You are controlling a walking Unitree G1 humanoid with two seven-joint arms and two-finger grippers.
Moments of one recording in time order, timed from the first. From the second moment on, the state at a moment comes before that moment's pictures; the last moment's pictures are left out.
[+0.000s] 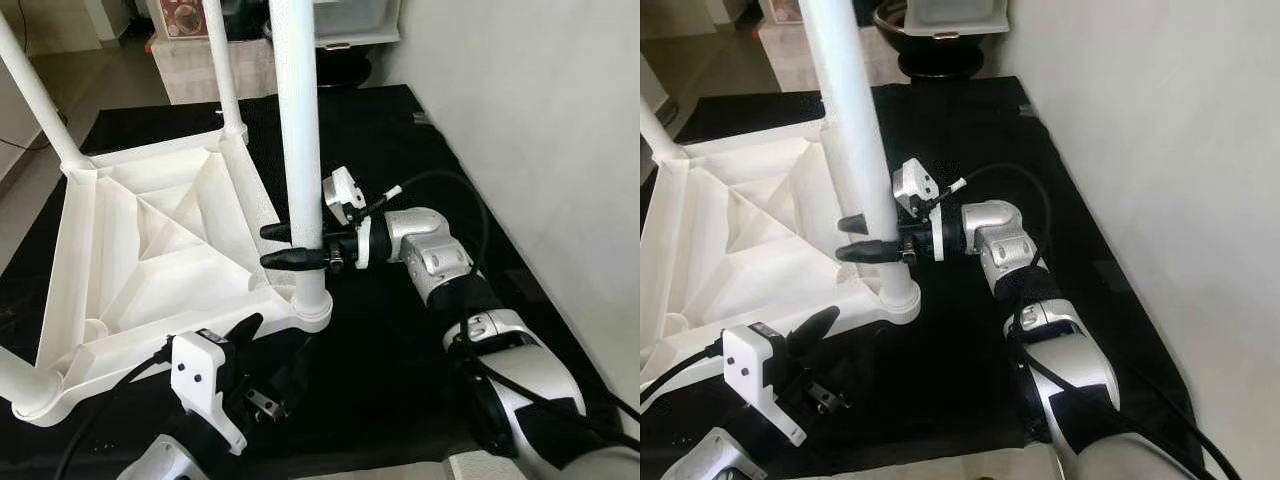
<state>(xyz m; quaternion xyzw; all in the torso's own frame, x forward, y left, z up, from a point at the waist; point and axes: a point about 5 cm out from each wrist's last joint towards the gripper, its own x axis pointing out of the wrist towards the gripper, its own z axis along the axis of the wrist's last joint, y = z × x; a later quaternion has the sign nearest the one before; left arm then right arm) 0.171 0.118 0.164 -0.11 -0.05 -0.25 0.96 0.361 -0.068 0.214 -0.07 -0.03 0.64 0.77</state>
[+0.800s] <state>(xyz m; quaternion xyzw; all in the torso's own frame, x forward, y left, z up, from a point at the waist) 0.174 0.120 0.167 -0.10 -0.06 -0.26 0.96 0.325 -0.061 0.200 -0.08 -0.02 0.31 0.95</state>
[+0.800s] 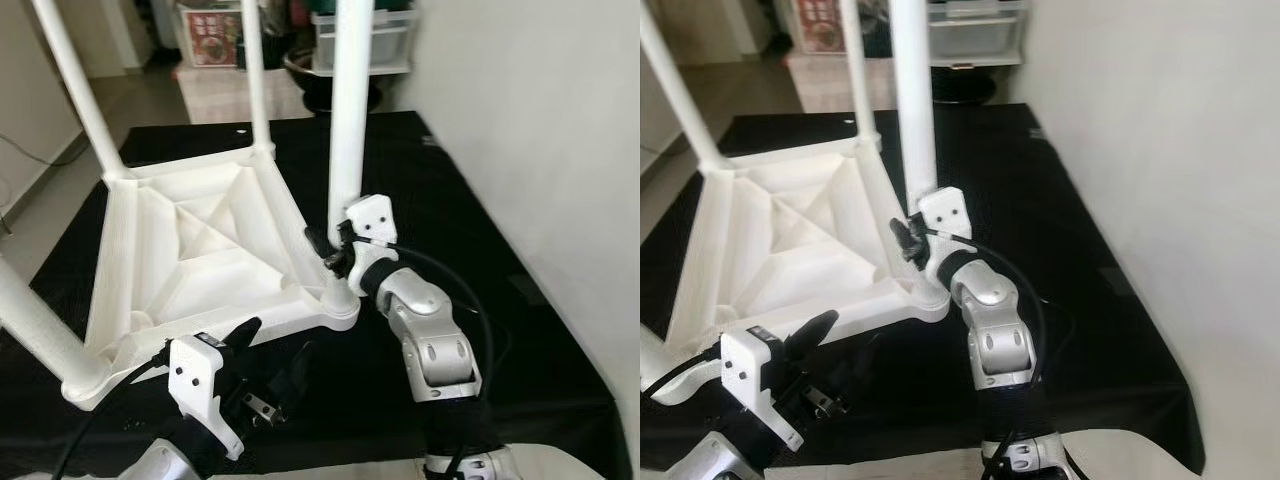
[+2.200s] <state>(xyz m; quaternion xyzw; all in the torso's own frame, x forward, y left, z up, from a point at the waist) 0.164 0.113 0.167 -0.11 -0.05 -0.26 0.96 0.350 -0.076 0.209 -0.07 -0.03 0.68 0.73</state>
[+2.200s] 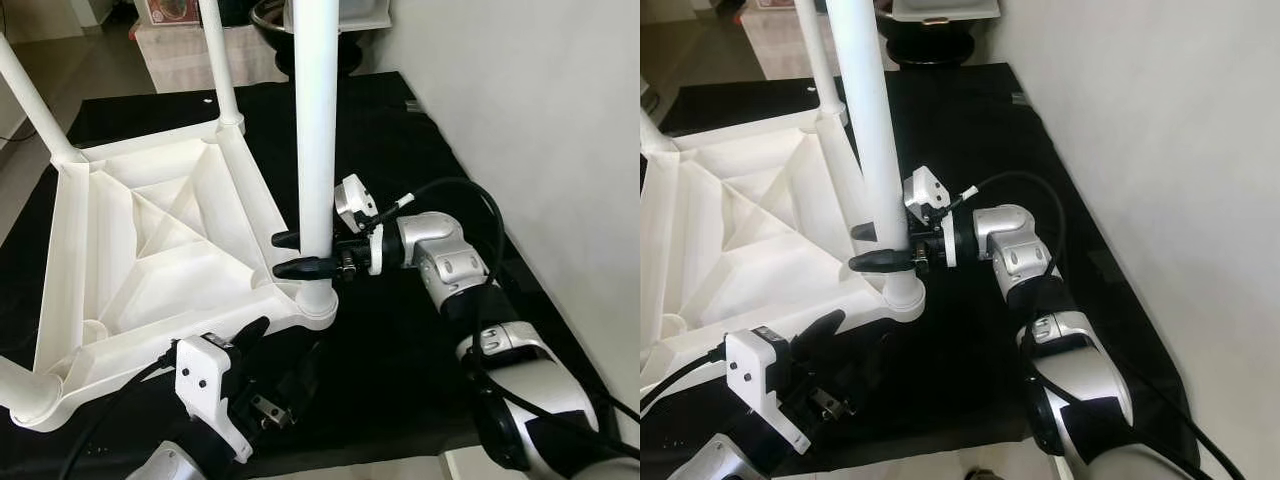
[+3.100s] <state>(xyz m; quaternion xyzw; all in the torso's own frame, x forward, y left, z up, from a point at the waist) 0.172 0.116 0.166 -0.11 -0.05 -0.26 0.96 0.328 -0.067 0.215 -0.03 -0.04 0.42 0.90</state>
